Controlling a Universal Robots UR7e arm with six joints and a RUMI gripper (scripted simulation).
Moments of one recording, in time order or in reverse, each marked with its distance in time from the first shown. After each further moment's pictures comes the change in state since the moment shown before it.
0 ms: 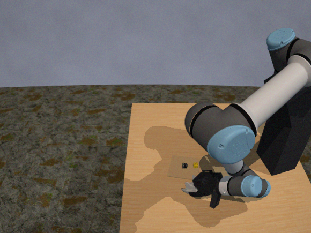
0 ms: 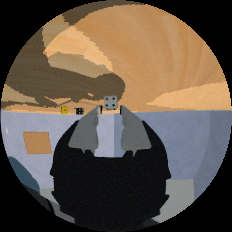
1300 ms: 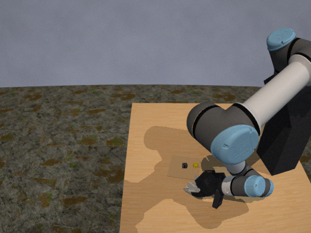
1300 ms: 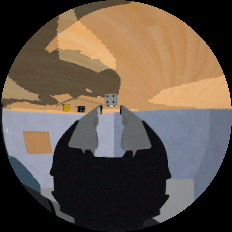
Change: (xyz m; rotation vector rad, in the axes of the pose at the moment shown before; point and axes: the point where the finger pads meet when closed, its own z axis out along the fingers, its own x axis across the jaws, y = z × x) arm 0.000 0.000 -0.014 0.000 0.000 0.000
